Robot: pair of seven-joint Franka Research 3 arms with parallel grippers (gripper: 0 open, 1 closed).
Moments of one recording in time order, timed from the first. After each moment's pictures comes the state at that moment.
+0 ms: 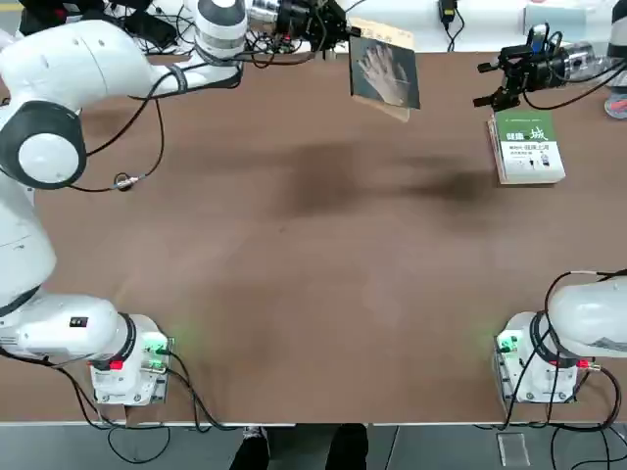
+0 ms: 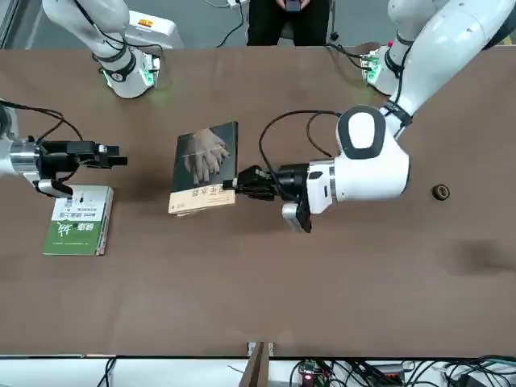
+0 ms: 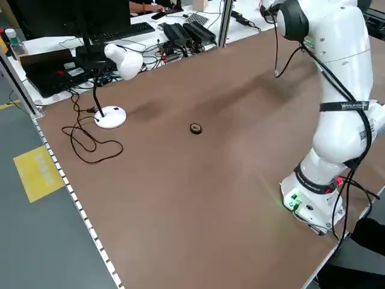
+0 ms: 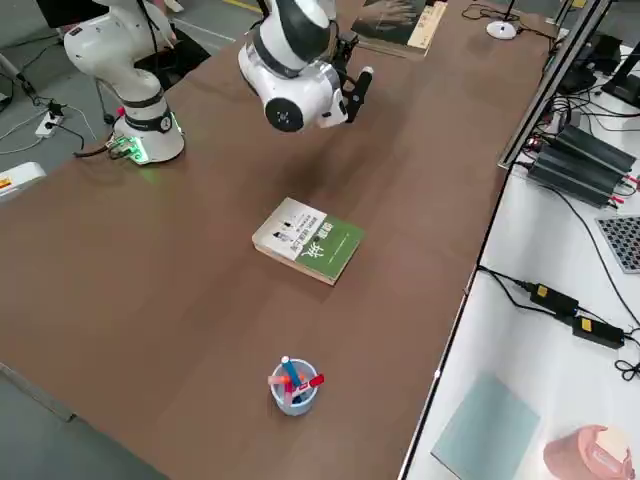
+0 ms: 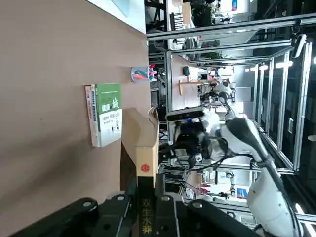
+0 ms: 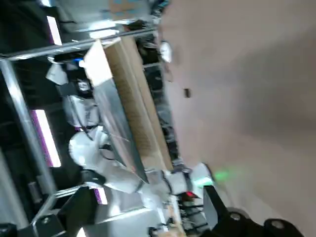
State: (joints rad) left arm -0.06 0.68 -0.74 -1.36 -1.02 2.38 0.19; right arm -0.18 0.13 0.04 -2.13 1.34 1.50 -0.53
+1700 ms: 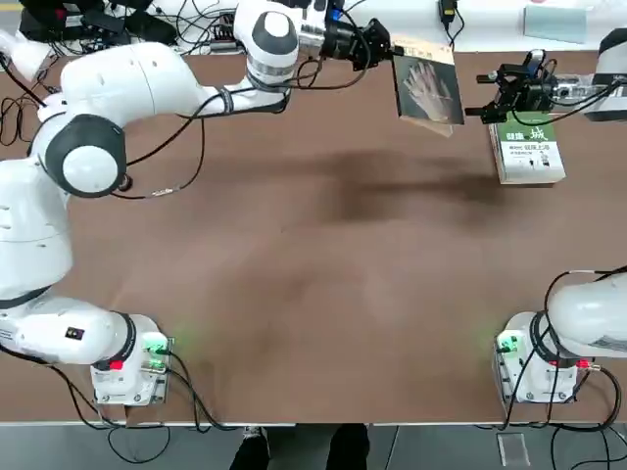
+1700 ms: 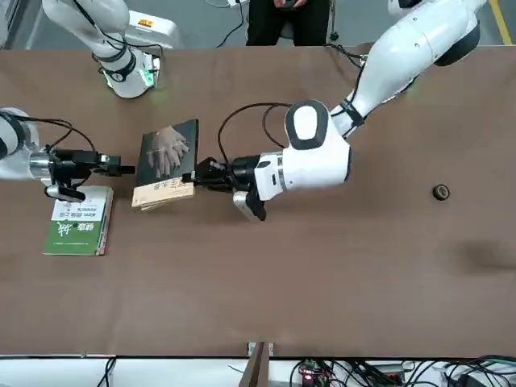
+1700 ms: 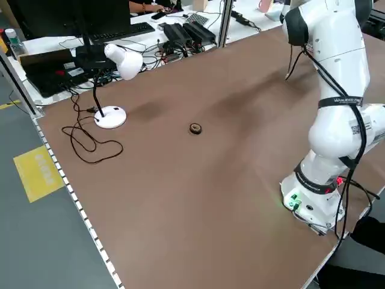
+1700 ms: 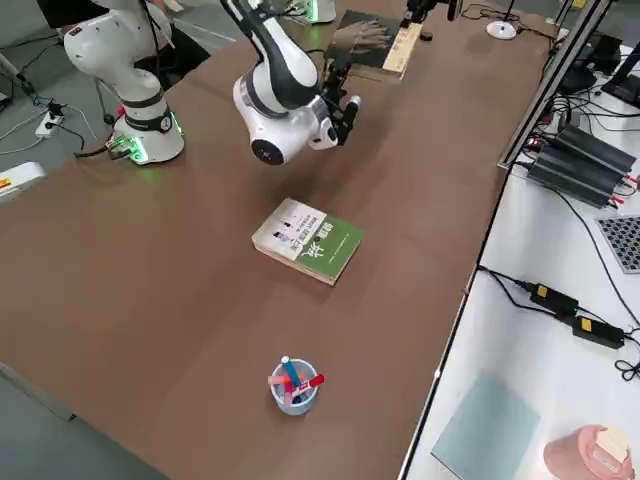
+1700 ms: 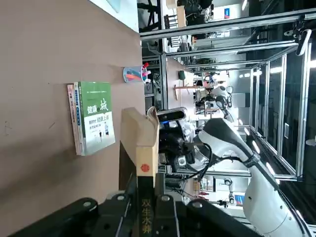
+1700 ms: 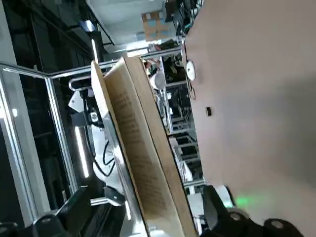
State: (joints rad) left arm -0.25 0.80 -0.74 -1.25 -1.03 2.56 0.21; right arm -0.18 0.21 0.01 -2.21 1.45 1.51 -0.71
